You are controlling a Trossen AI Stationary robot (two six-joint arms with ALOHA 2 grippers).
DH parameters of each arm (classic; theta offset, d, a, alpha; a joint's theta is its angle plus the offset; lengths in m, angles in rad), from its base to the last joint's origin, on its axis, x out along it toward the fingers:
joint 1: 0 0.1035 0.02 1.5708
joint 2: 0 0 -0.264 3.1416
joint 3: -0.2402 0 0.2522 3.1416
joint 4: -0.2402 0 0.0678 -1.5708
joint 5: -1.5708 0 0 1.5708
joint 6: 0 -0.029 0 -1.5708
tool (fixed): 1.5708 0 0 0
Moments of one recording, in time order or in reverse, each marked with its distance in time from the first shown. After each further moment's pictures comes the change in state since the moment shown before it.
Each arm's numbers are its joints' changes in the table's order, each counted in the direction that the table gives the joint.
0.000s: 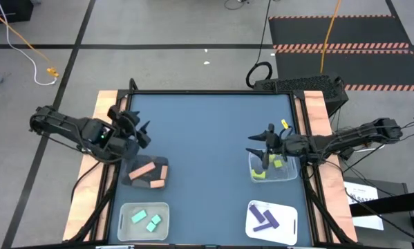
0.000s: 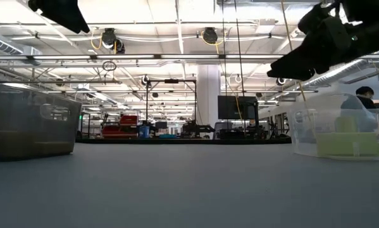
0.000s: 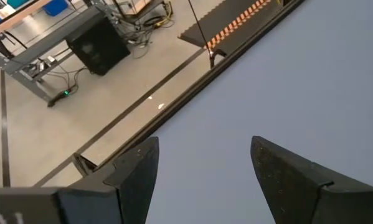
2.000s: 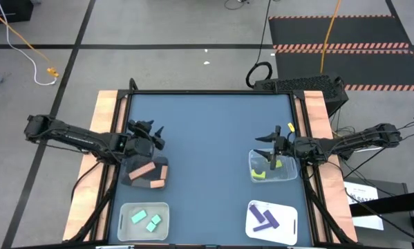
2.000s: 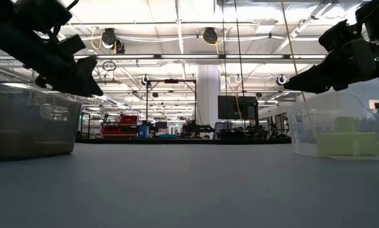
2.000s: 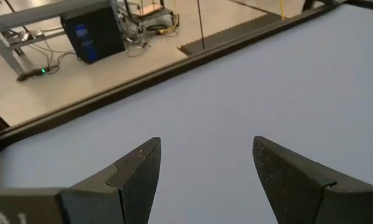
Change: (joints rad) left arm 0.206 0.085 0.732 1.095 -0.027 -0.205; right arm 0.000 0.286 0.208 0.026 0.002 0.072
